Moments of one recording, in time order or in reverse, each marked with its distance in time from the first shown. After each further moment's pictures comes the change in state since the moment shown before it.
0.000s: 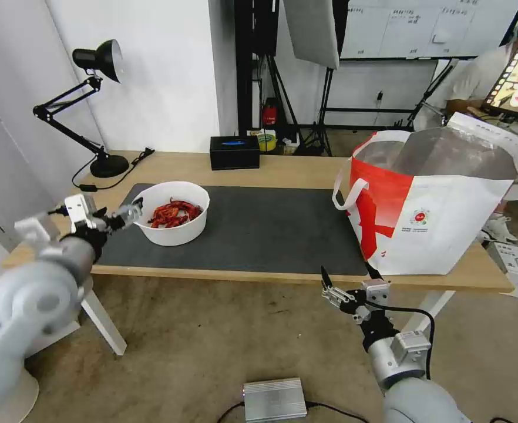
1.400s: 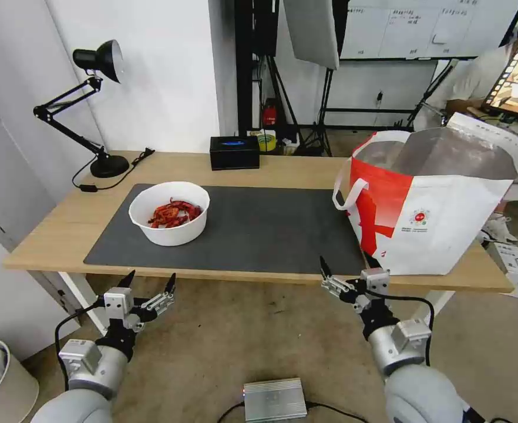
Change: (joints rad) left arm 0.711 -0.383 -0.106 -0.159 0.928 -0.373 0.472; right arm 0.020 -0.008 -0.001 -0.007 0.005 0.008 -0.004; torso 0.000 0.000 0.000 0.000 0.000
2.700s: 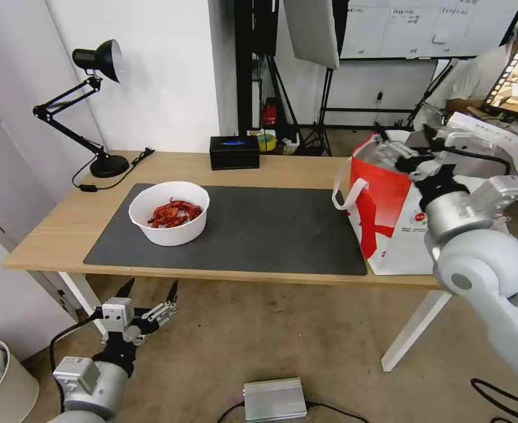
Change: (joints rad) left arm 0.102 -0.061 -0.013 -0.096 0.065 0.014 -0.012; right arm 0.568 -0.189 0.126 -0.021 0.520 -0.050 -0.139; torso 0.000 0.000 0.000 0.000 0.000
